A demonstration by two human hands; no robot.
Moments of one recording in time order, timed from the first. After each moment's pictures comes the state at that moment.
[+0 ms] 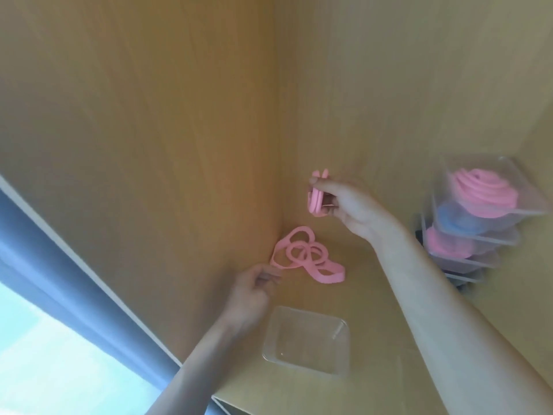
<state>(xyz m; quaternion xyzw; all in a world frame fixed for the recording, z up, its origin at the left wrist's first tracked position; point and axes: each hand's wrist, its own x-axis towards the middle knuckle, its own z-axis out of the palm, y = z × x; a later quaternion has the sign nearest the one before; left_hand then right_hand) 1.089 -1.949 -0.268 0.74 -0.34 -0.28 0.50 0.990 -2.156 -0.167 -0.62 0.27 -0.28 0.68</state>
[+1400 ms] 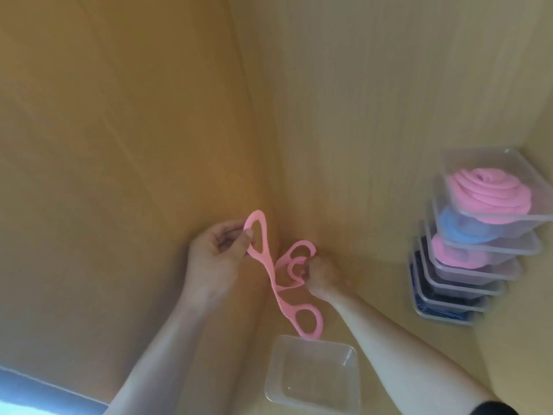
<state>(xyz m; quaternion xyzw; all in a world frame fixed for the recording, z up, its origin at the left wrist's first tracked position) 1.111 -1.989 -0.162 0.69 -0.32 -0.18 0.62 1.029 -2.181 -0.344 -0.88 0.41 -0.06 0.25</state>
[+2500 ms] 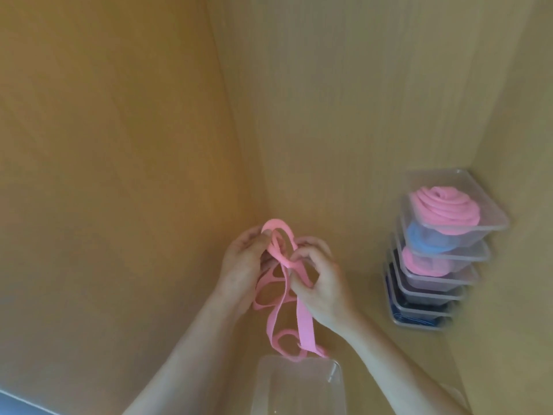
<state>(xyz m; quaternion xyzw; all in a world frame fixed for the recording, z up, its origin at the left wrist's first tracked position) 1.093 -2.042 -0.177 0.54 -0.26 -0.41 0.69 0.962 -2.114 -0.245 -0.76 0.22 -0.46 0.41</state>
